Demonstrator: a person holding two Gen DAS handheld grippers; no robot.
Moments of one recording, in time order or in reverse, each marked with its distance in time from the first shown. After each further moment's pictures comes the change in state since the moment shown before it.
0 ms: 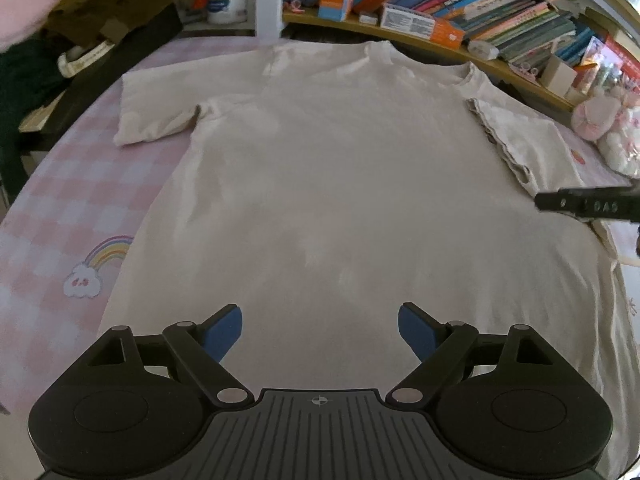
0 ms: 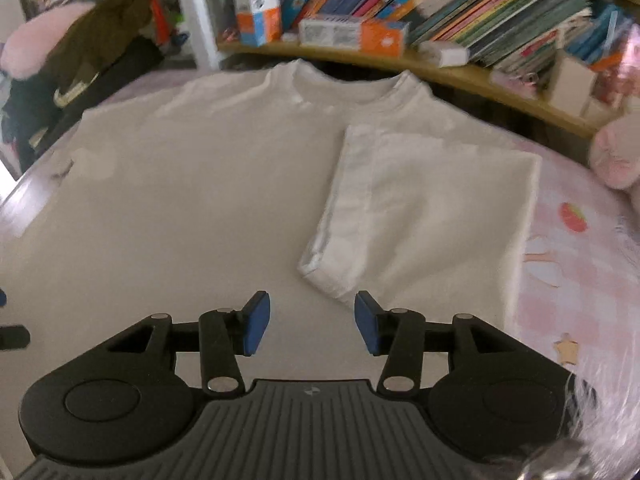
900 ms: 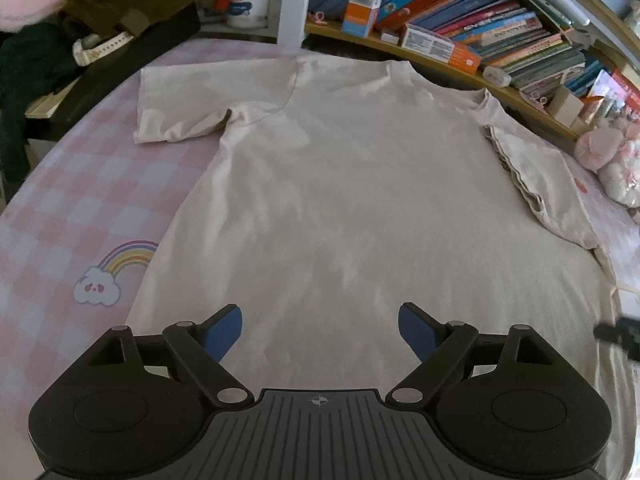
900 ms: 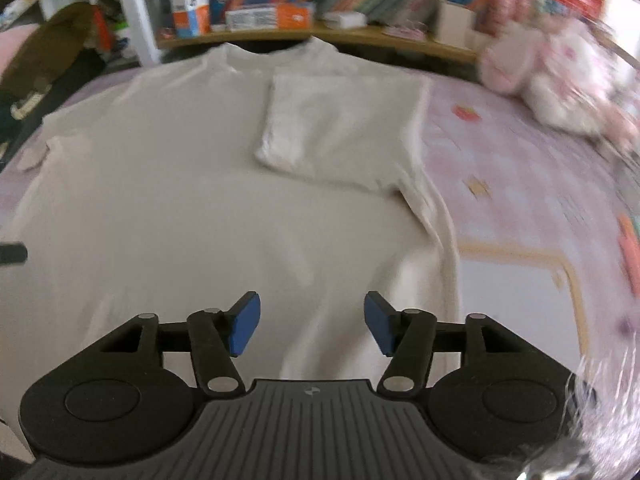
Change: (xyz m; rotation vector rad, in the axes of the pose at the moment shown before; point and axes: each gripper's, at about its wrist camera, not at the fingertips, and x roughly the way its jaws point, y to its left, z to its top) left arm 0.002 0.038 0.002 -0.059 -0.039 -0.045; right arm -0.072 0.026 -0.097 0.198 0.027 -0.200
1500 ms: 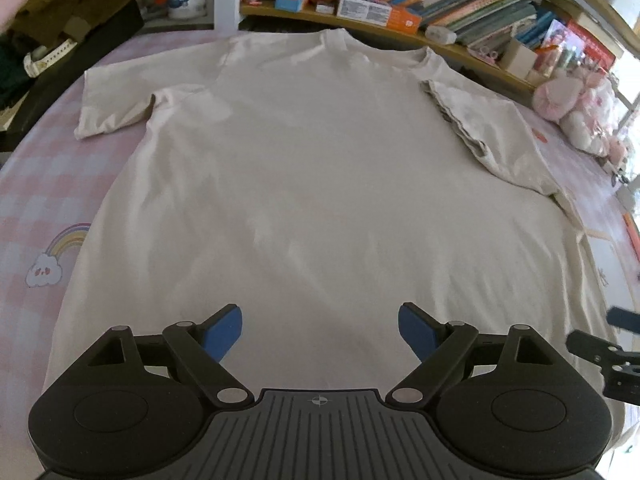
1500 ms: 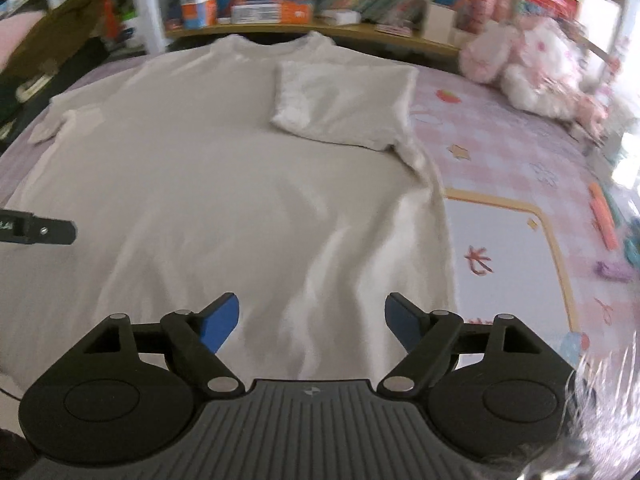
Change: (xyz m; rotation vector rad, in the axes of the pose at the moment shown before) left arm -0.005 -0.055 -0.026 0.094 0.053 -0.043; right arm -0.032 0.024 -0.044 -0.036 -0.025 -0.034
